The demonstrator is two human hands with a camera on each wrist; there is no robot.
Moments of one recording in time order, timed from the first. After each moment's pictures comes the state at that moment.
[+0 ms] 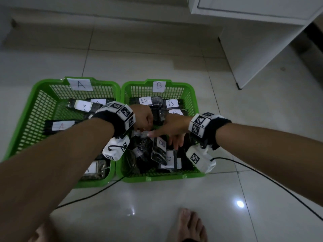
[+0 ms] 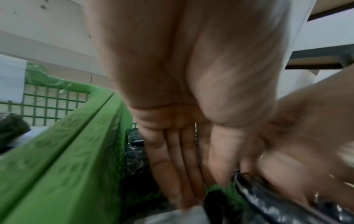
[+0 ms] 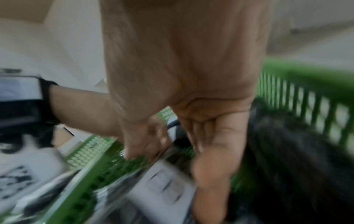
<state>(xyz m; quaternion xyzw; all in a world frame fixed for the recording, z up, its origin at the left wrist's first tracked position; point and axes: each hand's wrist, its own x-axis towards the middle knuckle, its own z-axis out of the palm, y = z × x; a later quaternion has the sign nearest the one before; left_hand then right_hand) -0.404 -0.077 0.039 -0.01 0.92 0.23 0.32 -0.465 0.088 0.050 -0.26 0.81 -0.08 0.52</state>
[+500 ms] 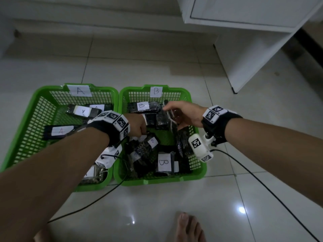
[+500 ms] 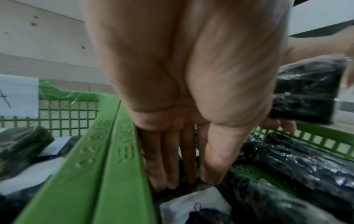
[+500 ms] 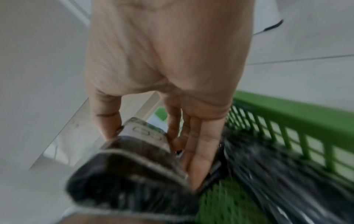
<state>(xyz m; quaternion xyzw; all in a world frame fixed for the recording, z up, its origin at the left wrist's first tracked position) -0.393 -0.076 0.036 0.00 0.93 0.16 0.33 -0.507 0.115 0.070 -0.12 0.74 -0.41 0.52</state>
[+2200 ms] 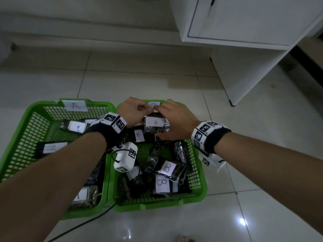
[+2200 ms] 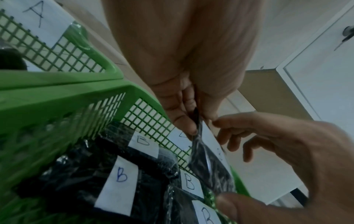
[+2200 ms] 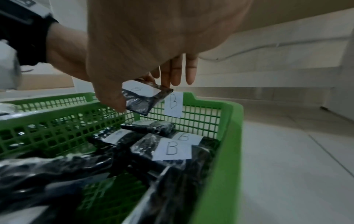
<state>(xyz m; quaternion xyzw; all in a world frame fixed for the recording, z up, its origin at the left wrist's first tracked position) -0.432 -0.092 0.057 -0.18 0.88 0.44 -0.04 -0.522 0.092 0.067 -0.56 0.82 -0.02 0.03</state>
